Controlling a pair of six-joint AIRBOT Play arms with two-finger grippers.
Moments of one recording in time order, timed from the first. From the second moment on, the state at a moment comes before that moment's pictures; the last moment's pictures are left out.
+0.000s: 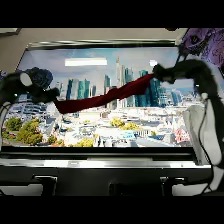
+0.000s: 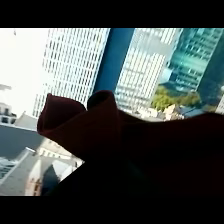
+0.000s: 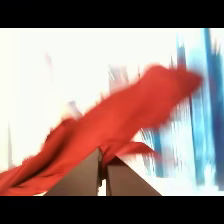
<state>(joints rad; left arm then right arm) 0.00 -1.55 1.54 1.54 -1.25 -1.85 -0.05 -1.58 1.68 2.12 -0.95 -1.56</state>
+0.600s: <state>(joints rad) 0.02 -1.11 1.92 1.75 -1.70 -1.89 -0.05 -0.82 1.80 1.76 -1.09 -1.35</state>
